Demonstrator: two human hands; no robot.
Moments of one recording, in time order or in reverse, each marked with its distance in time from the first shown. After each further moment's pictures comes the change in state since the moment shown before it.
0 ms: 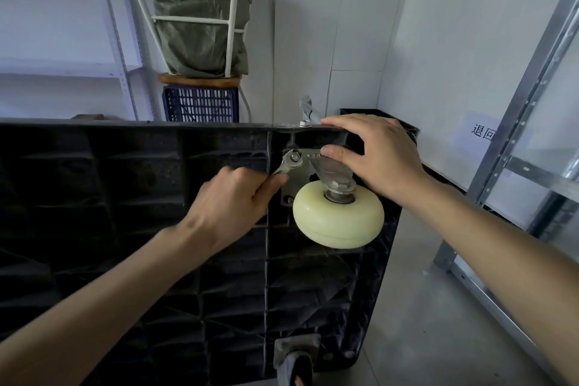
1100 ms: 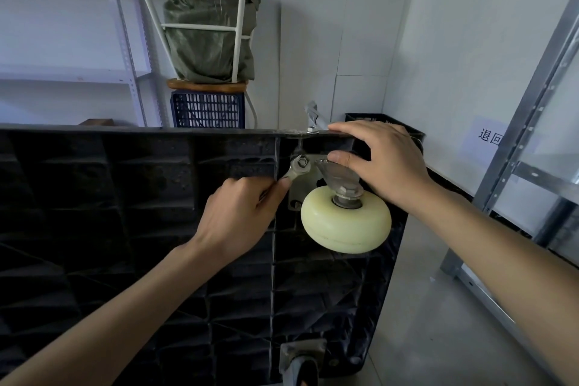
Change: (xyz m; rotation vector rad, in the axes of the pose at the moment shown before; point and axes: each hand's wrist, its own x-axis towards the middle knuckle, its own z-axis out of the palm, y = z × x) left_hand -0.012 0.006 -0.002 -0.101 0.037 -0.010; right_hand -0.001 -0.004 -0.002 -0.012 -0.029 0.026
